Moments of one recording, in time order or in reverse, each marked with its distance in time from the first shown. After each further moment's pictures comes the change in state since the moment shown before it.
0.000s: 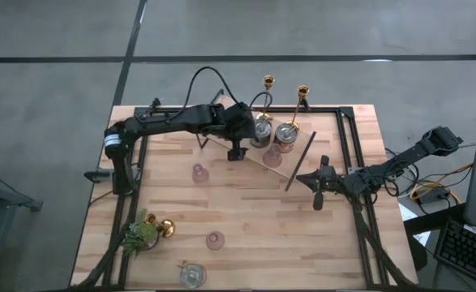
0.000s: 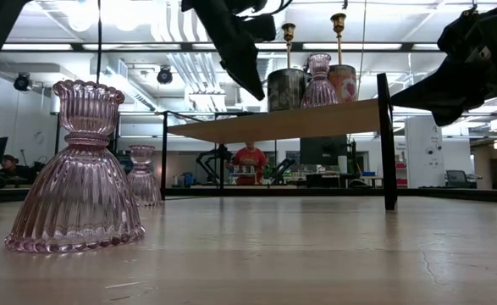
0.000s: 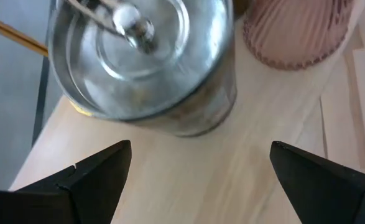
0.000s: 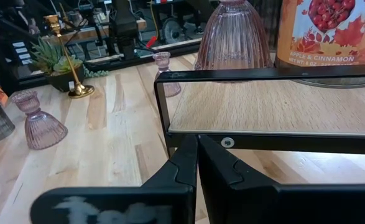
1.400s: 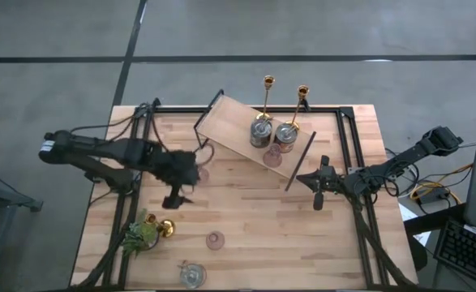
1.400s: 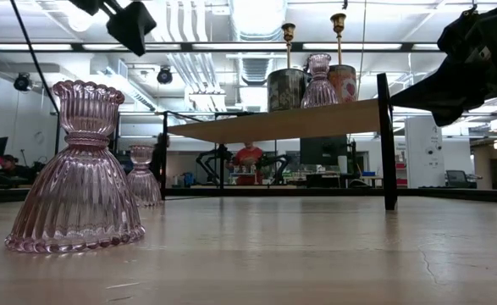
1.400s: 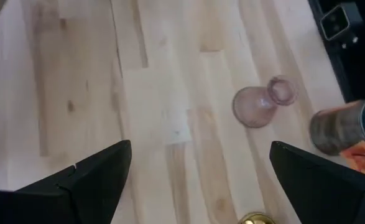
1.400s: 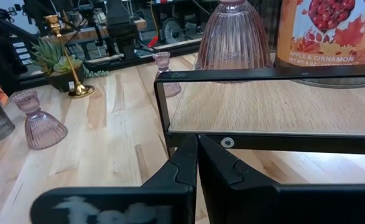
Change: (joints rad) left arm -0.381 -0.655 -0.591 -0.100 0.199 -0.332; right arm 0.000 0.000 0.000 0.000 0.000 0.000
